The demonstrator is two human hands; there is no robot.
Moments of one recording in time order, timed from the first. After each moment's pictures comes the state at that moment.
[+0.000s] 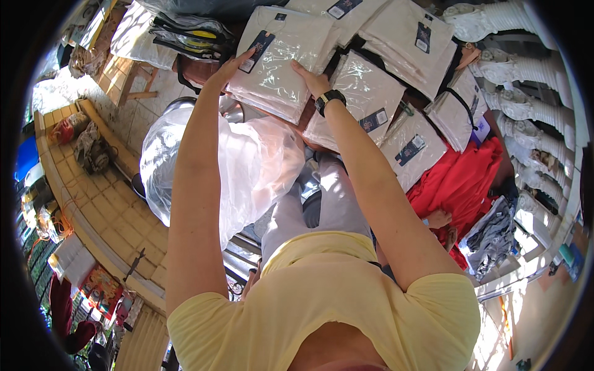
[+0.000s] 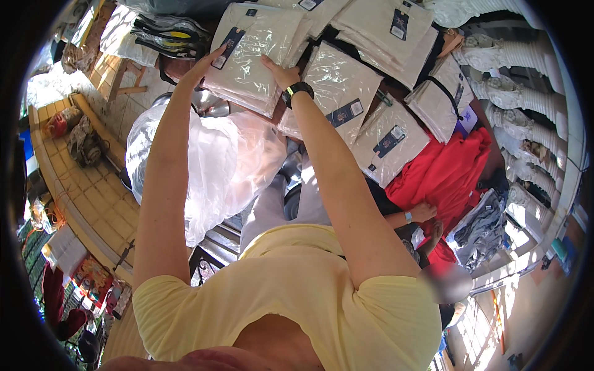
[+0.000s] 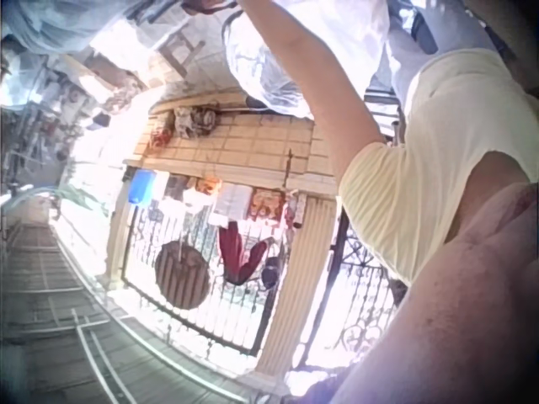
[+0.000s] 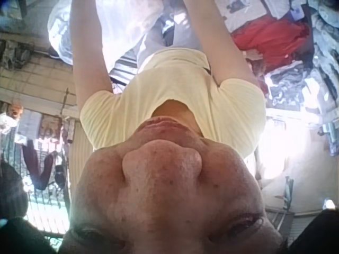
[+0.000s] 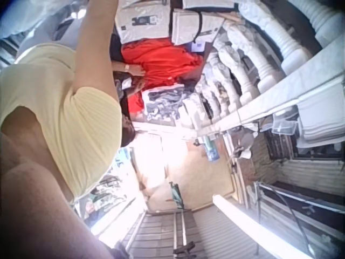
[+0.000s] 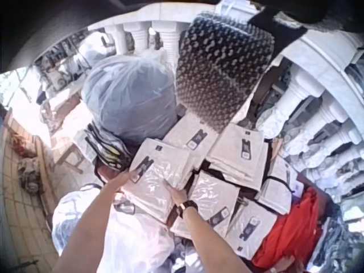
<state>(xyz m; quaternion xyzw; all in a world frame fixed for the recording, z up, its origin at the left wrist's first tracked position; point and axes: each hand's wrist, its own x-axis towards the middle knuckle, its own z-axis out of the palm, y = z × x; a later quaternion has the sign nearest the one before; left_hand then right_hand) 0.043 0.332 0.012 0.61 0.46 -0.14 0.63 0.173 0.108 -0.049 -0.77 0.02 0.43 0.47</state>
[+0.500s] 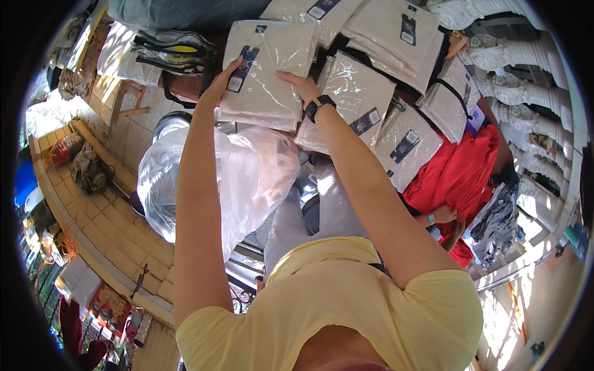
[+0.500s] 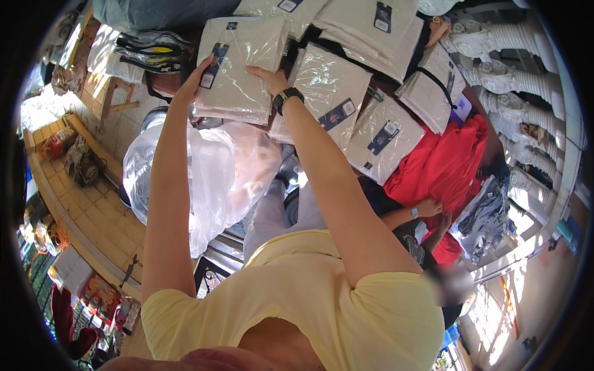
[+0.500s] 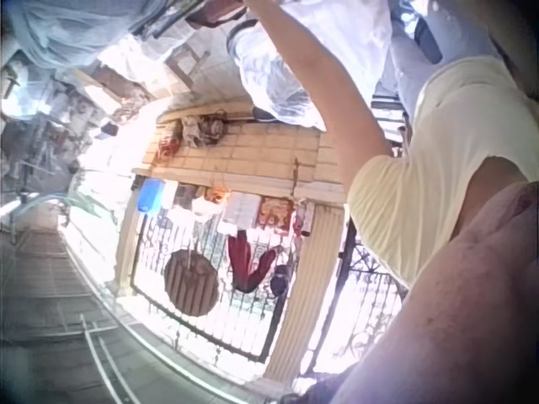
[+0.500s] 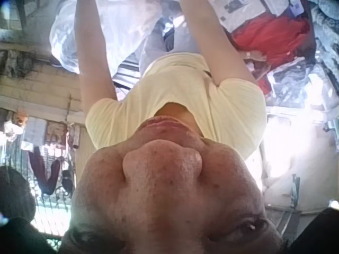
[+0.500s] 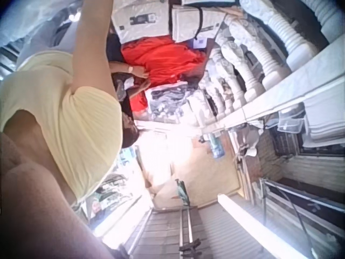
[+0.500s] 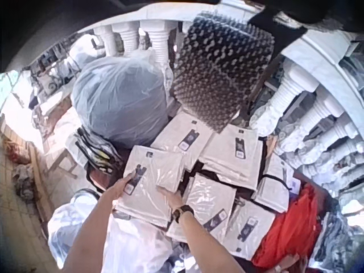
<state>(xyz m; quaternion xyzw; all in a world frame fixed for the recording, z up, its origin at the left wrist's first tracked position) 0.040 0.312 0.001 0.49 0.44 -0.09 0.75 0.168 0.100 -0.027 -0.55 0.04 0.51 0.65</state>
